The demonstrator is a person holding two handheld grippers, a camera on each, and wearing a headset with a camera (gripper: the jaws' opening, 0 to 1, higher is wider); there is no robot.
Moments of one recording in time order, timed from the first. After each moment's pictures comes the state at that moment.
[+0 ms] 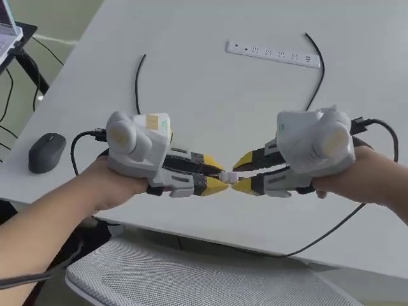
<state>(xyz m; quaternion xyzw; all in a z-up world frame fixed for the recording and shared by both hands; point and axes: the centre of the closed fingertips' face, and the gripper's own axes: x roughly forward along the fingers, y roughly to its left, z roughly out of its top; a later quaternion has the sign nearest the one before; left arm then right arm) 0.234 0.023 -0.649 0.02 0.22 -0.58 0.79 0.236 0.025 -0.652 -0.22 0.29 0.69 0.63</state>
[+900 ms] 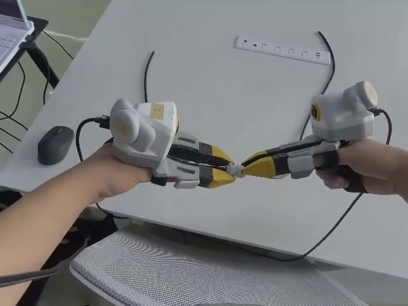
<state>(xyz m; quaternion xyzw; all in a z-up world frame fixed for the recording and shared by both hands) 0.232 0.016 -0.638 0.04 0.20 -0.59 0.78 0.231 0.028 -0.635 0.16 0.42 0.72 0.53</state>
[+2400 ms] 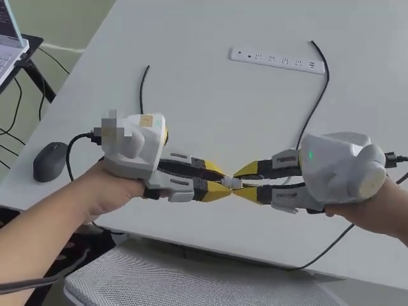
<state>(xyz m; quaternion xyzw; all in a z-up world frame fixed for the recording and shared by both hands) 0.236 0.018 -0.637 -0.04 0.24 -0.58 0.78 0.229 0.027 -0.637 -0.27 0.13 0.71 0.64</state>
